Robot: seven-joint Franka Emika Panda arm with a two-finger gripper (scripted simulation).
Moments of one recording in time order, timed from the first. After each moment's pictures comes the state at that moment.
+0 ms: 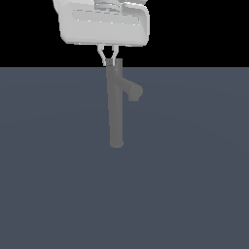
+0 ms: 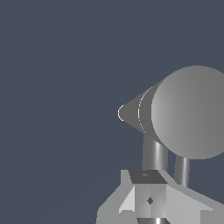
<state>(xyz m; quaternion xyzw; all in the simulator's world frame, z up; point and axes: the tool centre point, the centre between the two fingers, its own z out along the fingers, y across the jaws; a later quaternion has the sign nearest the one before) -0.045 0.040 0.300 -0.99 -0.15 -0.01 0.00</state>
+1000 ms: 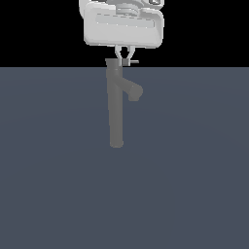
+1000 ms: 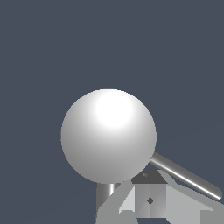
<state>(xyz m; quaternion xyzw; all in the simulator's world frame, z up) -0.020 0.000 0.299 -0.99 -0.14 0.01 0.01</state>
